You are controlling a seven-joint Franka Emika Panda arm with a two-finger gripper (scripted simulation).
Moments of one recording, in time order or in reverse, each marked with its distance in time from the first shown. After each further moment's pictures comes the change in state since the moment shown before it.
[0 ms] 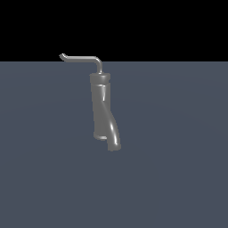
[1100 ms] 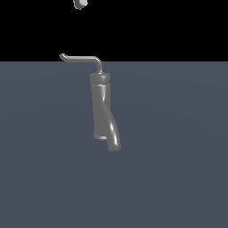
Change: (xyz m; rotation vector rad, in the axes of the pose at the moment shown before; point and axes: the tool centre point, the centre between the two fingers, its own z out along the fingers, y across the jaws) arm 0.076 -0.082 0.059 -0.009 0.004 0.453
